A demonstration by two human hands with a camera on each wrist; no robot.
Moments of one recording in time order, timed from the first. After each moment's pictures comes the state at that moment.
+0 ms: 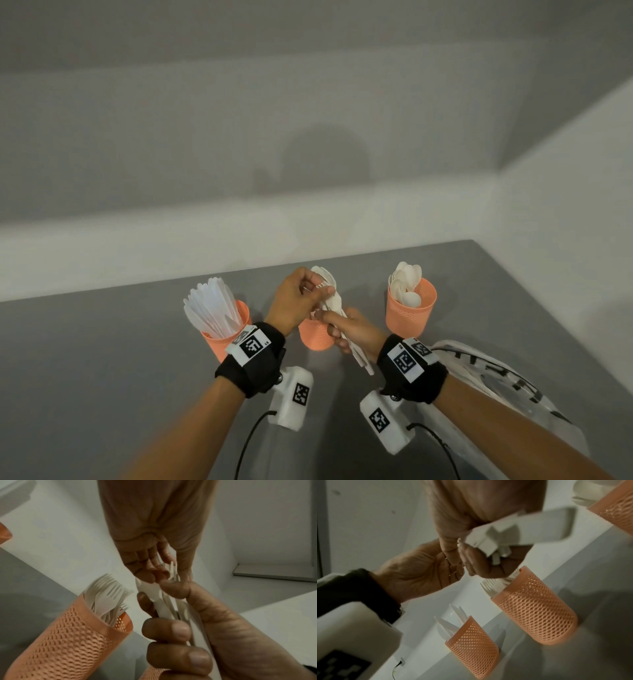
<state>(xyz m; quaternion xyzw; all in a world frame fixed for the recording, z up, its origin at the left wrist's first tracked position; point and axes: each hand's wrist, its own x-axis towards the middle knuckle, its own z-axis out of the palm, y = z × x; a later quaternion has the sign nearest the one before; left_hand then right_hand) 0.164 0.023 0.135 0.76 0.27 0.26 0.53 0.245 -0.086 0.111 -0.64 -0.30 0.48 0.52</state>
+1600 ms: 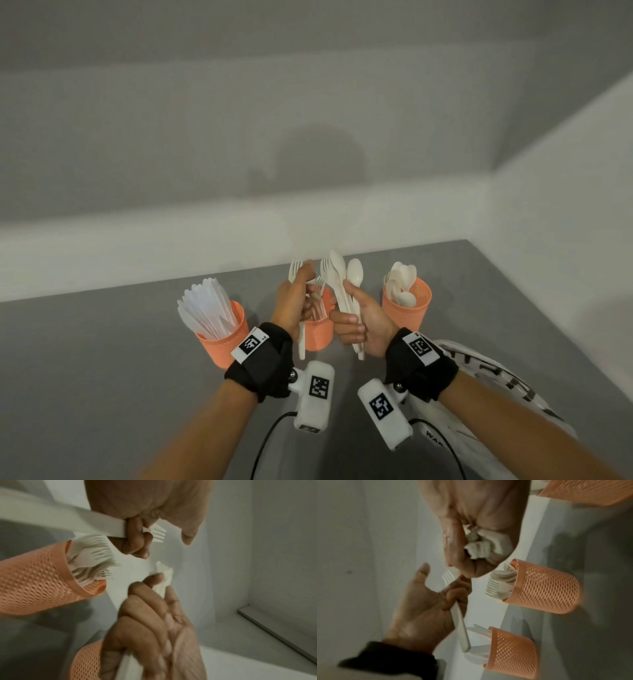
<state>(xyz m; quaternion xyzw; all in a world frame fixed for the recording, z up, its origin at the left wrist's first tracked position) 0.167 -0.003 0.154 0.56 0.37 0.27 0.69 0.262 -0.097 0.120 -0.38 -0.18 0.66 0.63</state>
